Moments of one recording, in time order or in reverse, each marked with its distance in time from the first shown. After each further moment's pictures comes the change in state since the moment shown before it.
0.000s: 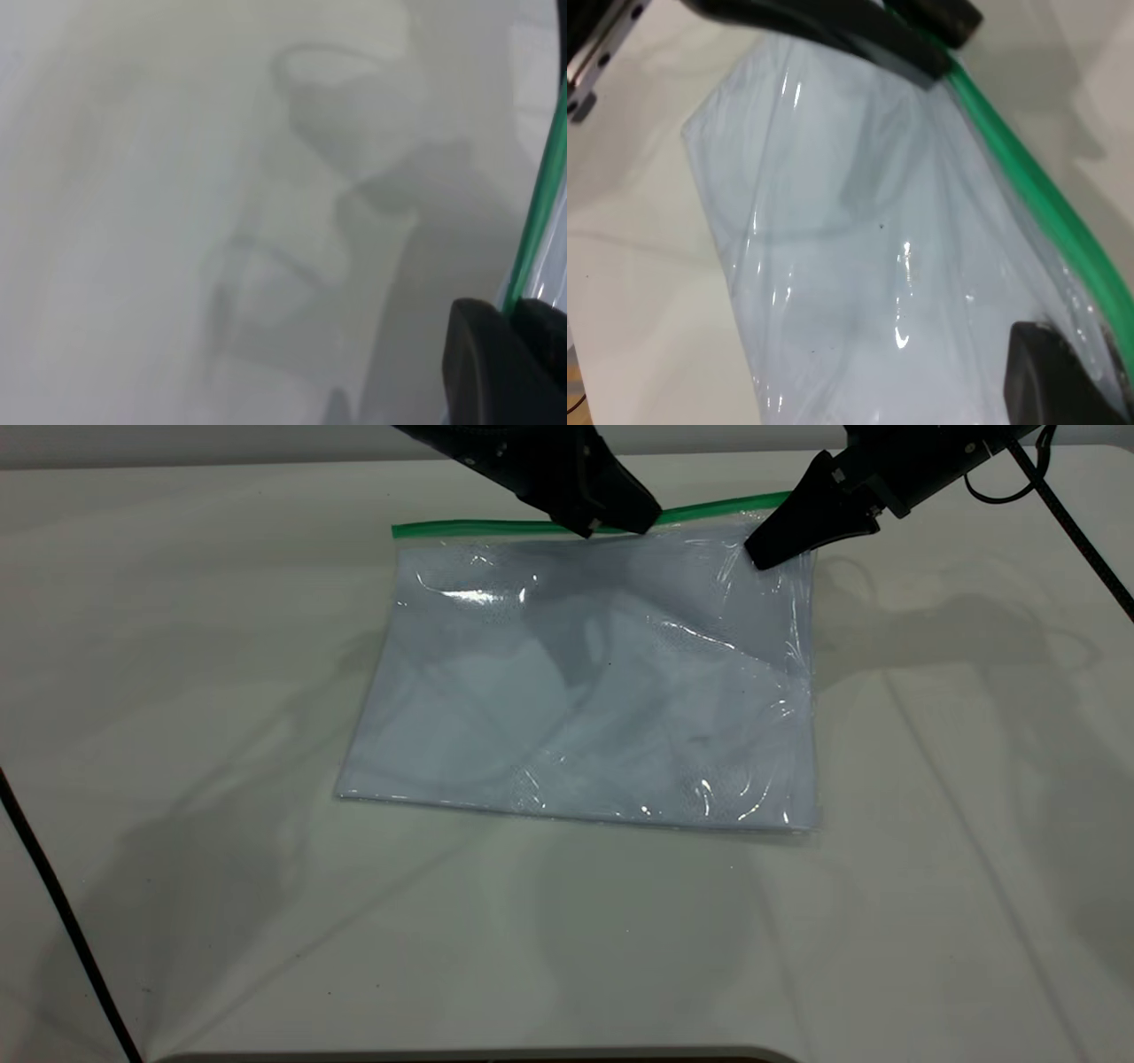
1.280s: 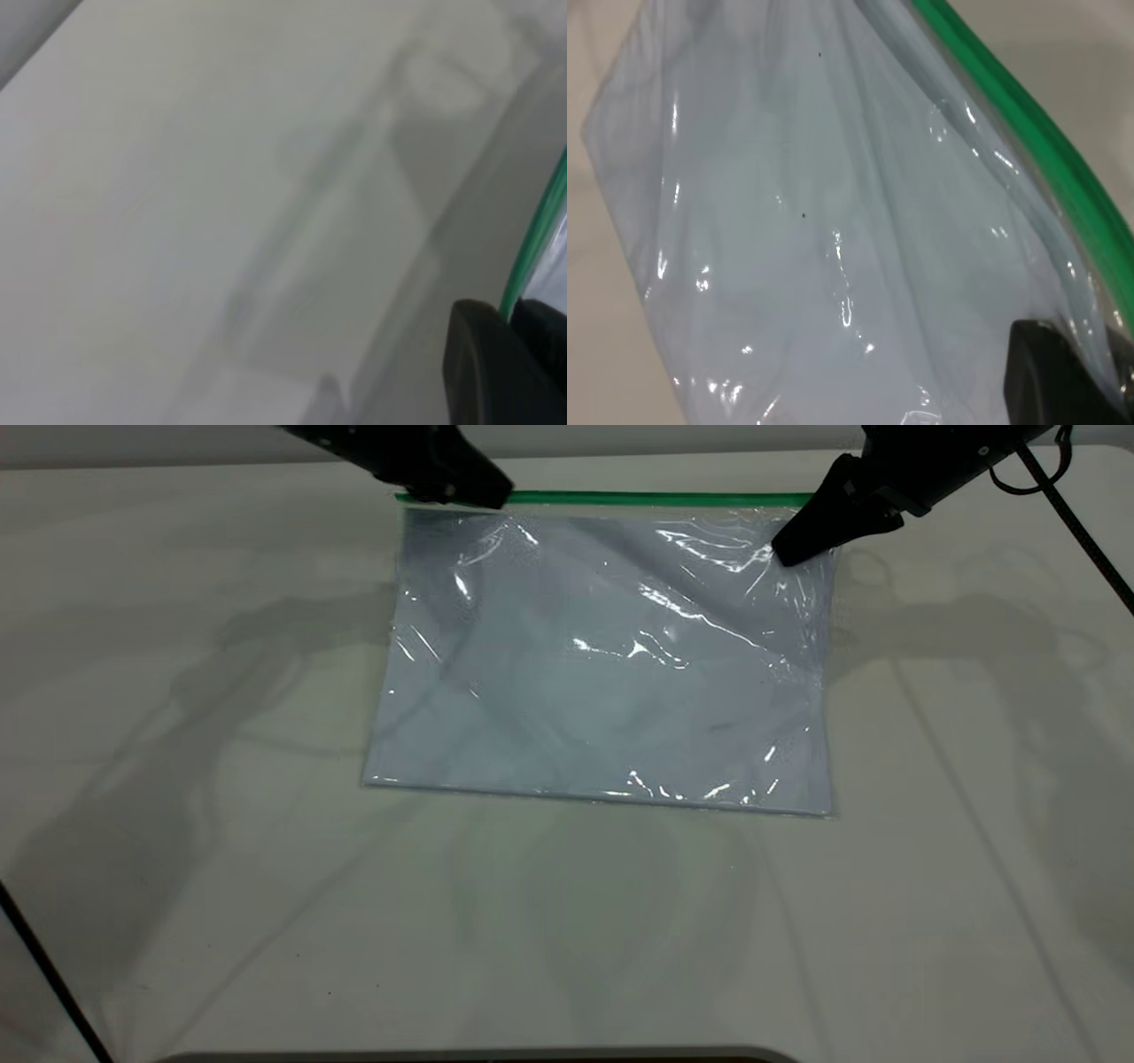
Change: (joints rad) left arm 0.197 0.001 0.000 0.072 0.038 -0.065; right arm -0.012 -0.004 0.000 -0.048 -0.123 -0.003
